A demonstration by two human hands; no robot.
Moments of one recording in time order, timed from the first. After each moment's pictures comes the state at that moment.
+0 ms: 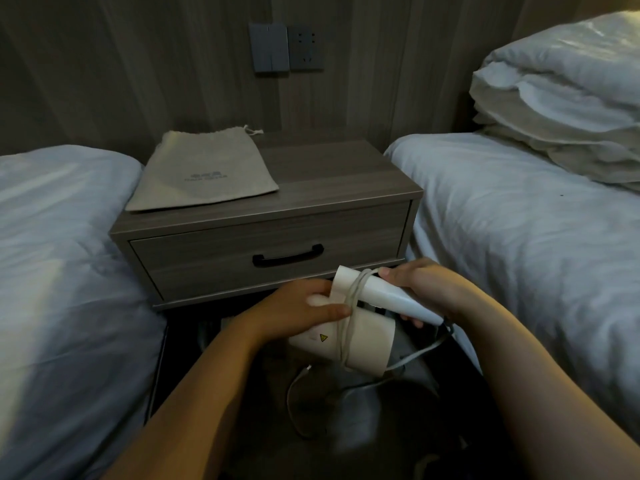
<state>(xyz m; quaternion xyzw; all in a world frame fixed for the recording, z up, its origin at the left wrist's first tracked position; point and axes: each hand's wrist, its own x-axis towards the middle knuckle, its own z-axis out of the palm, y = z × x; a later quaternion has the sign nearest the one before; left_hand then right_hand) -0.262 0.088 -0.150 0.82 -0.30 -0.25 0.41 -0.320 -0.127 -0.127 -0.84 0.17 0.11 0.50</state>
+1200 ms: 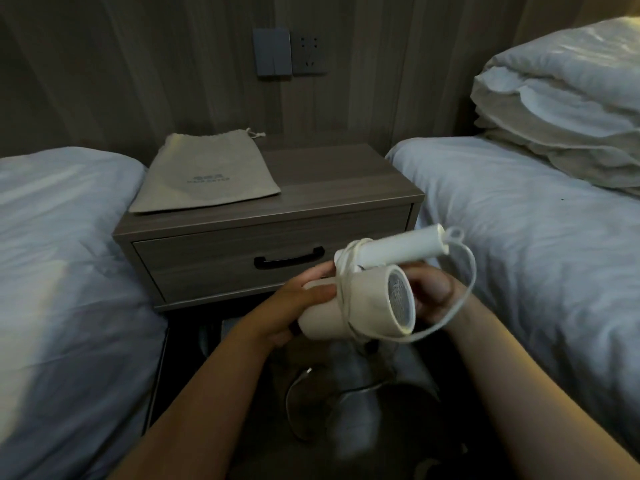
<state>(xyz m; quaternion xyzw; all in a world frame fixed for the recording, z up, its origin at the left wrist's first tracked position) -0.255 0.078 -0.167 0.59 -0.22 -0.32 0.71 -0.310 -0.127 -0.149 -0.48 0.10 0.11 0.86</state>
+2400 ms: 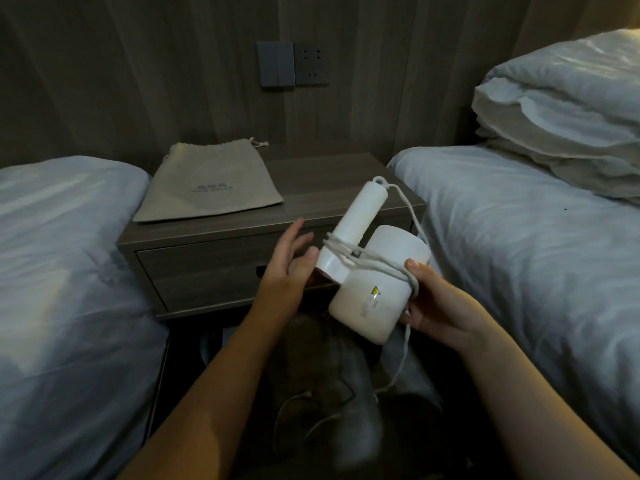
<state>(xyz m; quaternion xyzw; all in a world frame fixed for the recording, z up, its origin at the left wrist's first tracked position) -0.258 0.077 -0.137 0.69 -0.18 -0.04 0.70 -0.321 -0.126 -0.146 -0.49 0.09 0.07 0.87</state>
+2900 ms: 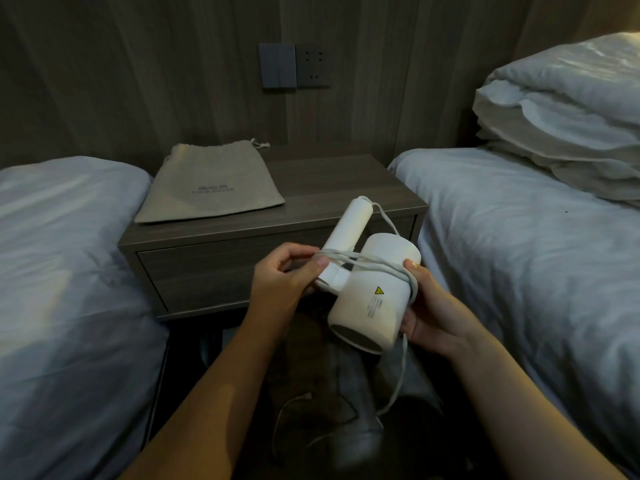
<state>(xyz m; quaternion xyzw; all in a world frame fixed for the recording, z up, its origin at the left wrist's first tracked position) -0.257 0.082 -0.140 0.68 -0.13 -0.03 0.72 -0.321 -0.116 -0.150 -0.47 0.09 0.10 0.87</state>
